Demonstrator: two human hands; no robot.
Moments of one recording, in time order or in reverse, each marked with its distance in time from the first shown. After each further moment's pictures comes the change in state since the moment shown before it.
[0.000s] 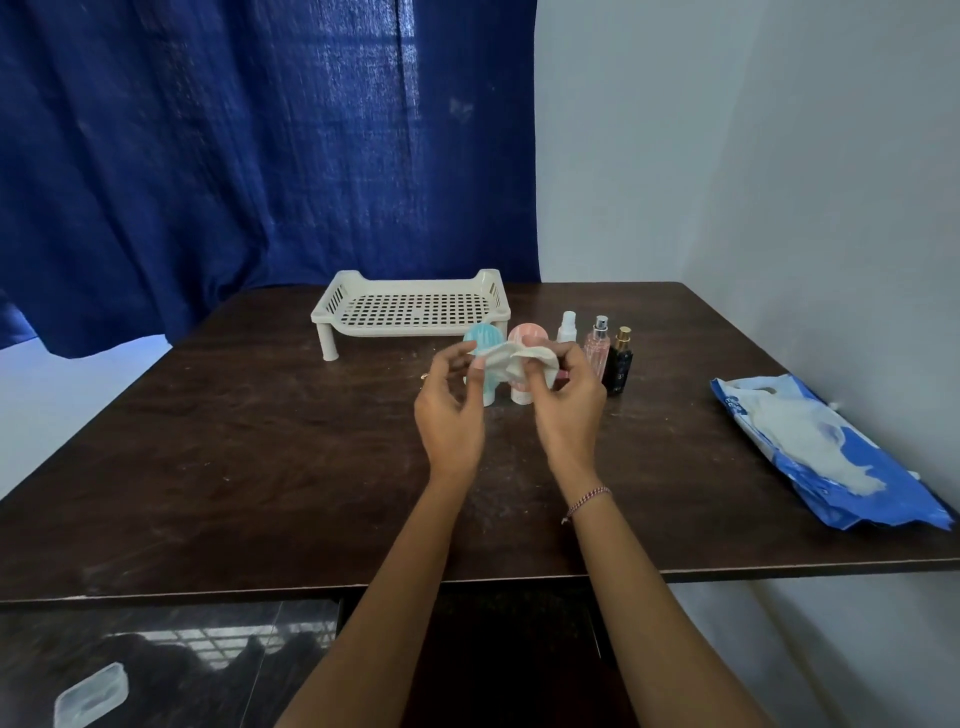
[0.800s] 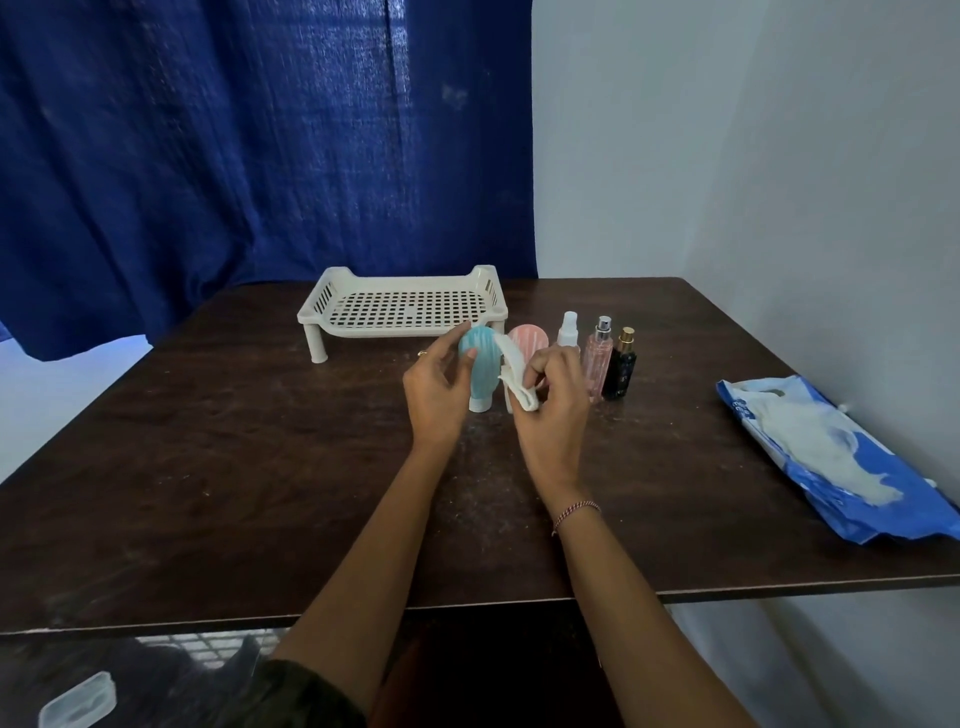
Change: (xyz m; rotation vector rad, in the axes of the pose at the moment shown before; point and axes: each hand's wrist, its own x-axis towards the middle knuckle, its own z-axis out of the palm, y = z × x) left_hand 0.048 -0.041 0.008 0.060 -0.124 0.073; right_hand 0.004 0.026 0.014 -0.160 0.023 -0.410
